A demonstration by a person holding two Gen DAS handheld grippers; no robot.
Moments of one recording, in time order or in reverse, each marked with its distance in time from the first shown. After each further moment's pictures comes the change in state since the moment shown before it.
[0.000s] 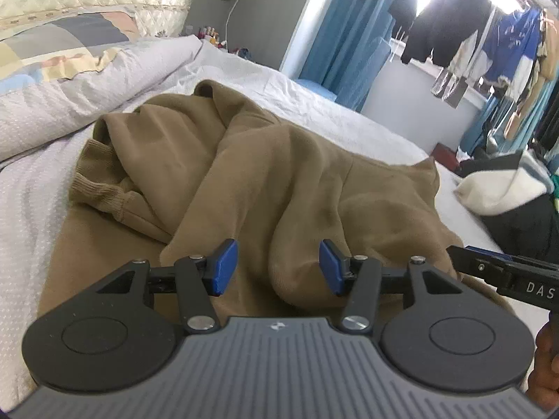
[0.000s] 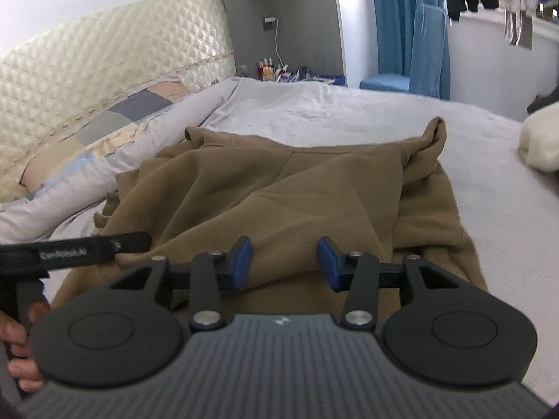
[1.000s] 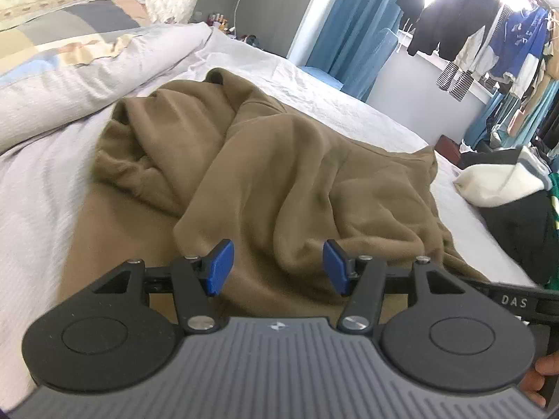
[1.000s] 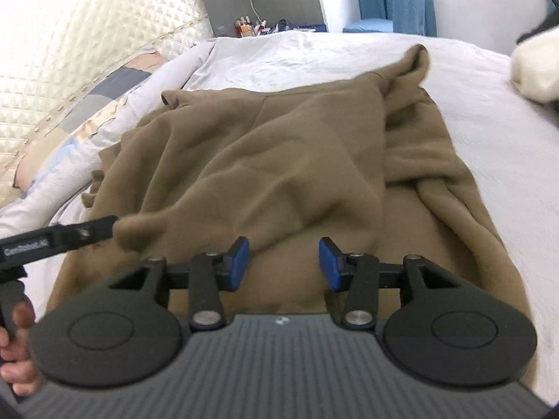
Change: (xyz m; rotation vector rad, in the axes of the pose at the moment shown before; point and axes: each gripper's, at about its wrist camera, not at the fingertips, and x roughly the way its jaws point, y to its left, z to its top) left arm -0.026 0.001 -0.006 -0.046 0.048 0.014; right arm 0.002 -0.016 -0.021 0.131 0.164 -0.005
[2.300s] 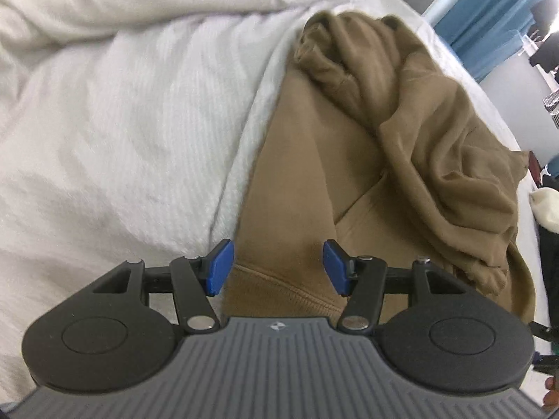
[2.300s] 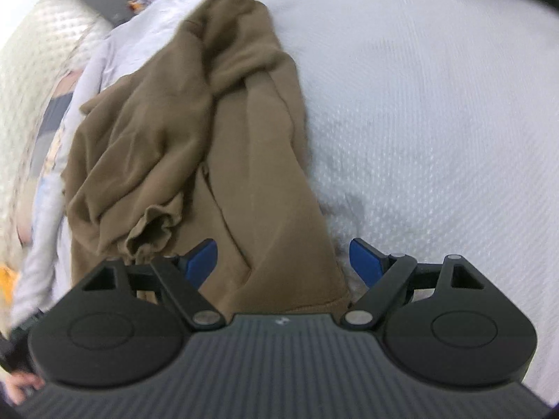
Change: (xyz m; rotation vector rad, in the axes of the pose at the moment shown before) left arm -0.081 0.100 -0.044 -0.350 0.274 0.270; right arm -0.069 -0.139 -0.034 0.457 0.298 -0.041
